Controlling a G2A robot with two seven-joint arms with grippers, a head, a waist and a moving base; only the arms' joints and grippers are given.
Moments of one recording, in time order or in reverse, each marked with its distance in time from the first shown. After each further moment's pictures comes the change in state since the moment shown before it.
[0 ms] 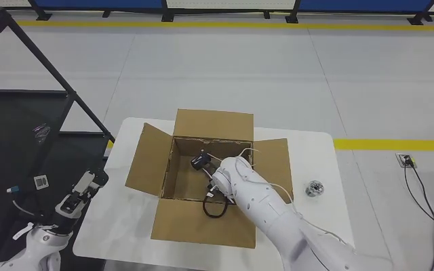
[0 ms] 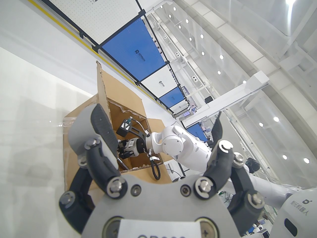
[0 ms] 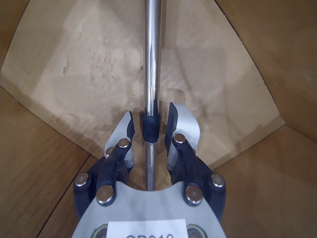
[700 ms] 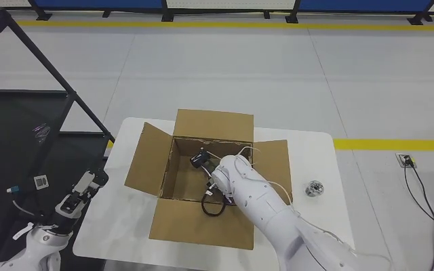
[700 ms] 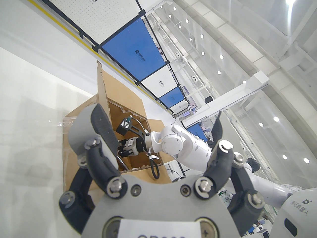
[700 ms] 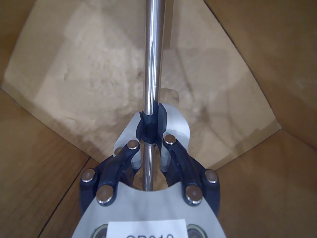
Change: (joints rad) left arm 0.000 0.000 0.000 0.000 0.000 0.000 0.000; right arm 0.035 -0.036 0.028 0.071 0.015 -0.032 -0.039
